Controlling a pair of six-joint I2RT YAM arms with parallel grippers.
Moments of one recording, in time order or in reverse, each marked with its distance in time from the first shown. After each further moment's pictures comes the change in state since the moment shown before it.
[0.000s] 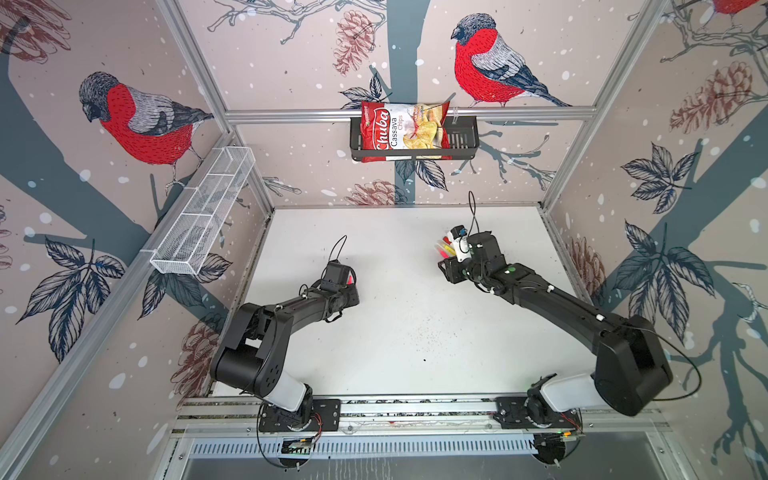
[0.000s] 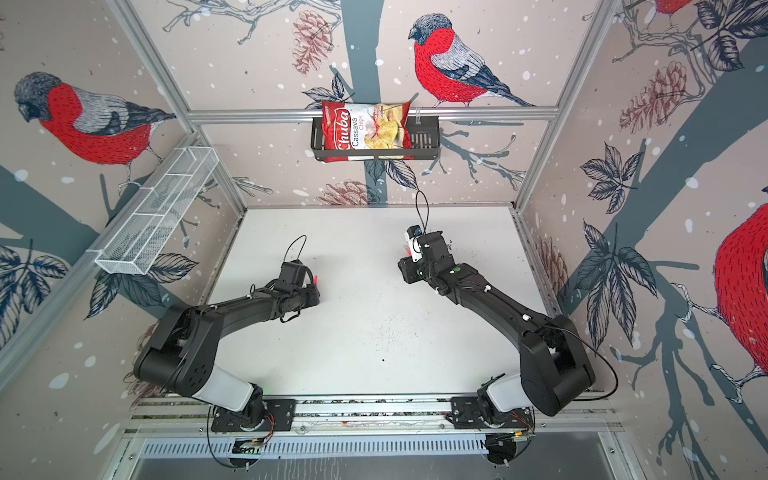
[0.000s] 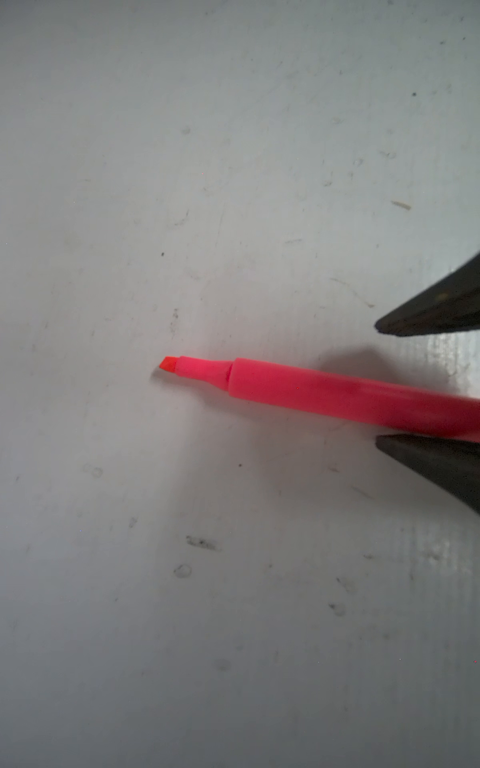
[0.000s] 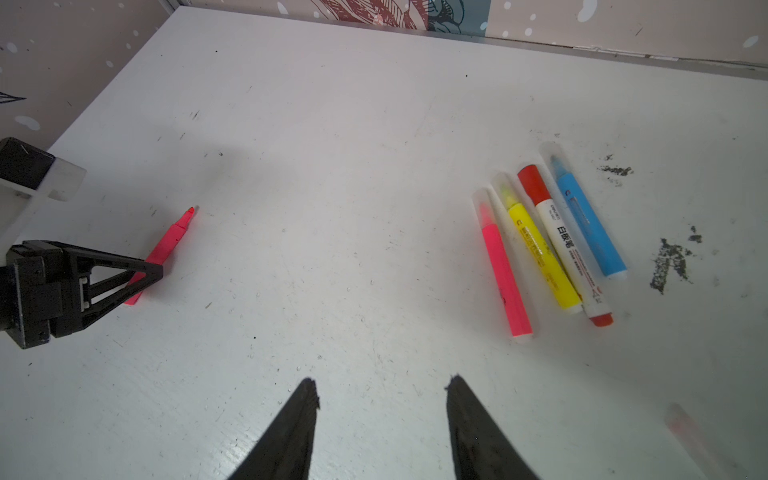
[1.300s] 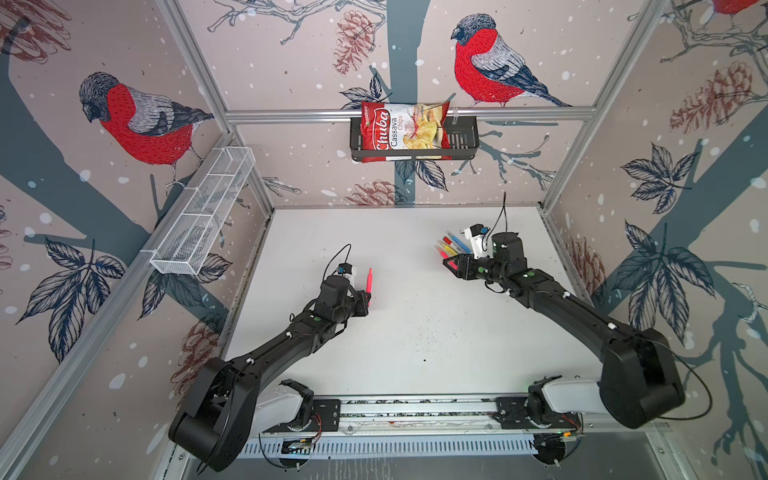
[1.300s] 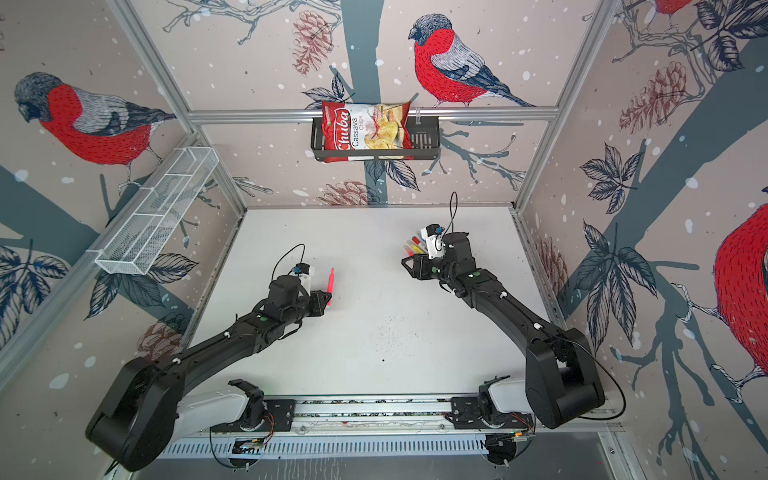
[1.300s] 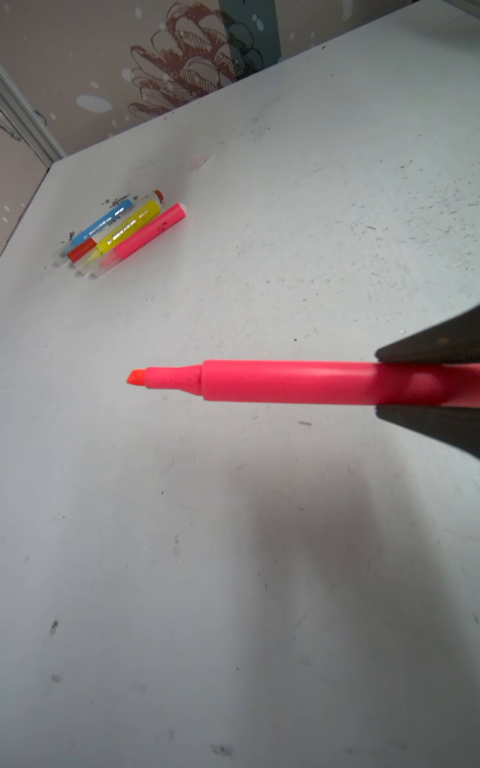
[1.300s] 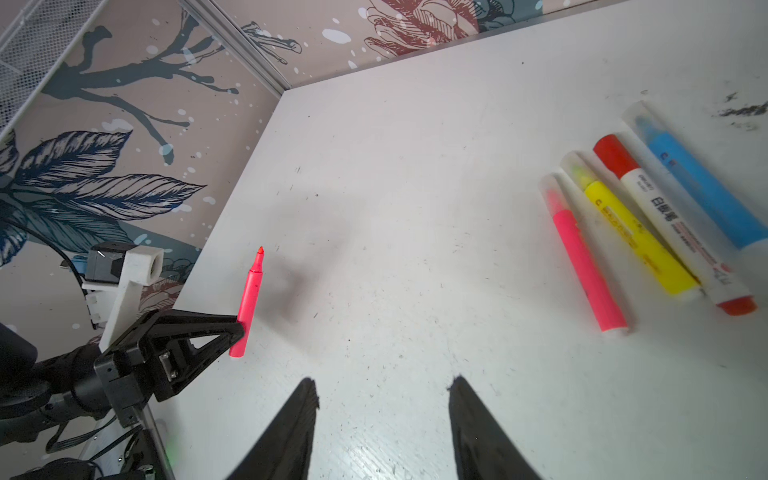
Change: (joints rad) left arm -0.140 -0.377 -0.201 0.170 0.164 0.009; right arm -0.148 -0.070 -0.113 0.155 -0.389 0.201
